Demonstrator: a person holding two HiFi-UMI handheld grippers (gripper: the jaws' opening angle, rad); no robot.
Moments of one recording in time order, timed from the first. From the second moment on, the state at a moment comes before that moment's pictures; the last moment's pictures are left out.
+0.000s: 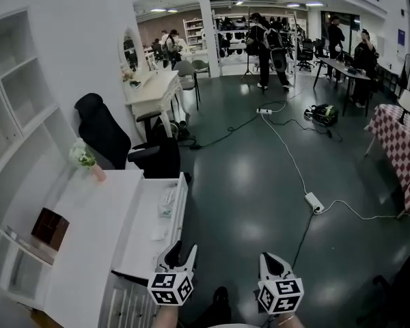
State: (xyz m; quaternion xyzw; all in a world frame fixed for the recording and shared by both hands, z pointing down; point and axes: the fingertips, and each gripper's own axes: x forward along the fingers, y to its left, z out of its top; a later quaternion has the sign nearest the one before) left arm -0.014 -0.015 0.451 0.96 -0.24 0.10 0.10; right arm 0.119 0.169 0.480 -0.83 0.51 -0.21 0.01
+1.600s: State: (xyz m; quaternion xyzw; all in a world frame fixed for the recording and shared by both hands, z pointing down) left arm 0.034 -0.271 0.461 0.93 -0.34 0.09 0.12; right arm 0.193 -0.131 0.480 -0.75 0.62 -0.22 -0.03
